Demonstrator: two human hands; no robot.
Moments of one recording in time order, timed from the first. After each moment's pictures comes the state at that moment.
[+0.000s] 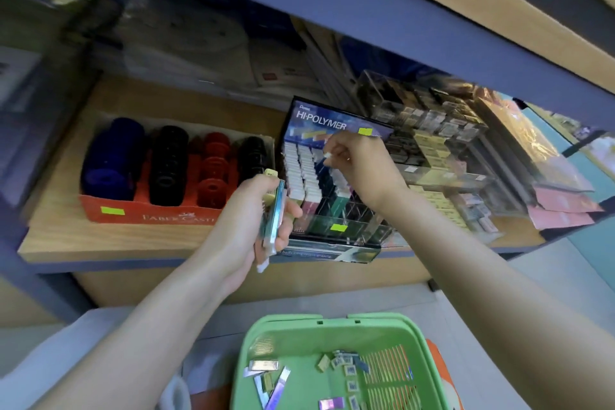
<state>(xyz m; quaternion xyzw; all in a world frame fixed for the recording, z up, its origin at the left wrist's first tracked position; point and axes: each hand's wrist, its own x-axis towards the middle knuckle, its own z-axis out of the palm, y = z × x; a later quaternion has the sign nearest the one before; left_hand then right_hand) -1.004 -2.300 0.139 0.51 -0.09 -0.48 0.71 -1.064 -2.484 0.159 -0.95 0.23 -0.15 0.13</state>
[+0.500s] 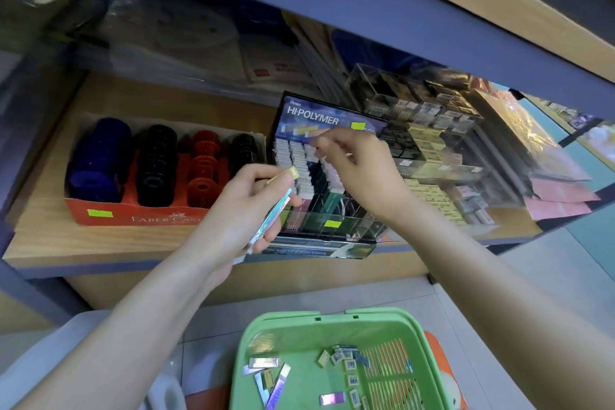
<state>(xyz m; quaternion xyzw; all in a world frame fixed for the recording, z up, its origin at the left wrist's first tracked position) -1.001 -2.298 0.141 0.59 -0.22 -0.41 0.66 -1.077 -2.455 0.175 -0.92 0.24 -0.19 0.23</state>
